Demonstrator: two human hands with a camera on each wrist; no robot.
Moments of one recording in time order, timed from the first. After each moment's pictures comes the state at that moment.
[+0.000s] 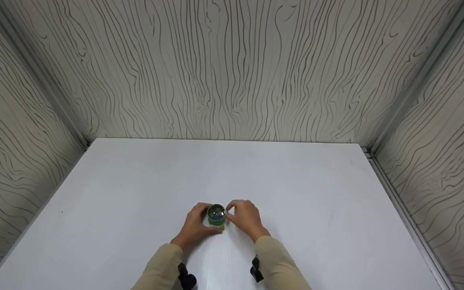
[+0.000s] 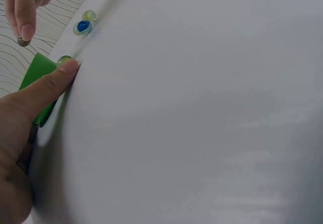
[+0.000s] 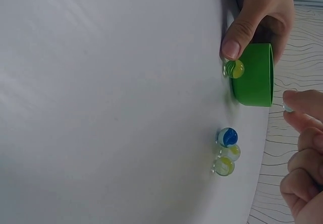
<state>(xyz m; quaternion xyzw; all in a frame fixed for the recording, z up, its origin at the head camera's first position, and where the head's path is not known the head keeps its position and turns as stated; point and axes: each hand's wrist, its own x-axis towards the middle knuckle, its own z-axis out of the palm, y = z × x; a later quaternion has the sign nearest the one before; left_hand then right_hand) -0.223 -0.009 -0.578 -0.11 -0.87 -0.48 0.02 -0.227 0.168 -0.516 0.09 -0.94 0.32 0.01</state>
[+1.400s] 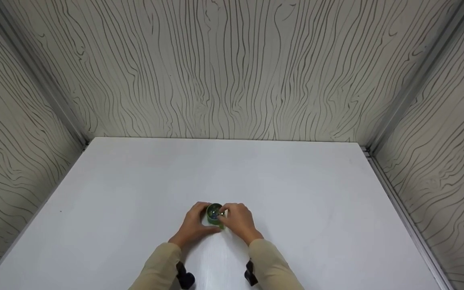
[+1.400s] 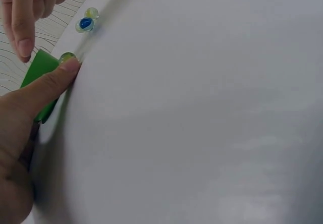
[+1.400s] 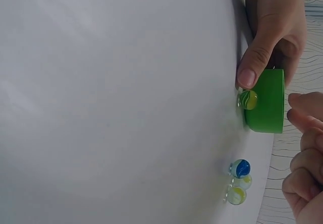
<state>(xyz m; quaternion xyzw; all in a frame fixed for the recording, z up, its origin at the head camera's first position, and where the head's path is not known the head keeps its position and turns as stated) -0.224 -0.013 -0.578 -0.13 -0.87 -0.47 0.02 -0.222 0.158 -0.526 0.15 -0.93 0.34 0.03</state>
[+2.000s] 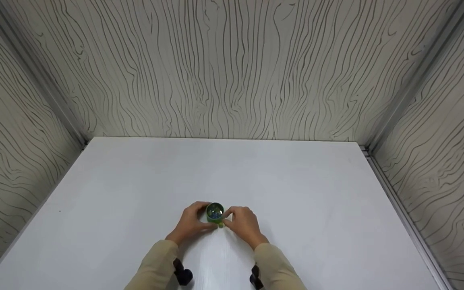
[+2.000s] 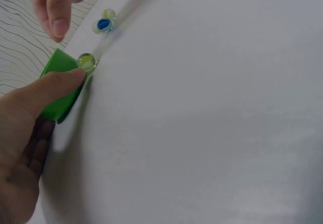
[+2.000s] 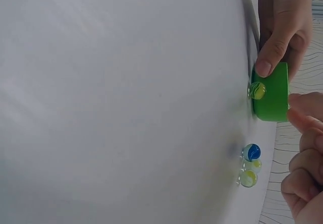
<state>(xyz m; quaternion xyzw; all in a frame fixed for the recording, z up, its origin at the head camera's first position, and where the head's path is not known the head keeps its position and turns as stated) -0.223 -0.017 -0.567 -0.13 -0.86 -0.49 0.00 -0.212 0.169 -0.530 0.11 -0.93 0.34 0.01</state>
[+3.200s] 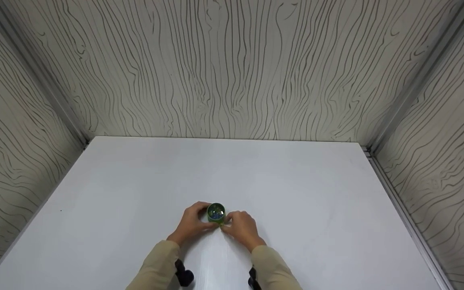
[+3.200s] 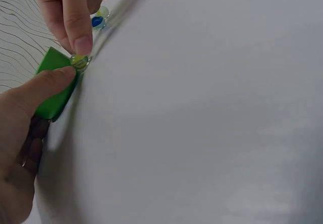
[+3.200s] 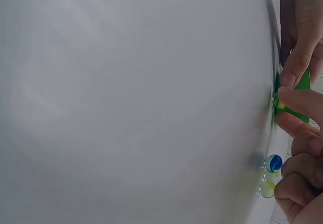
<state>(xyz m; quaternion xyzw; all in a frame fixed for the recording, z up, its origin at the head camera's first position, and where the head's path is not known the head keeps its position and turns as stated) -0.227 -0.017 -0.572 -0.13 -0.86 -0.48 0.02 -0.210 0.161 -0.541 0.09 -0.94 0.31 -0.03</state>
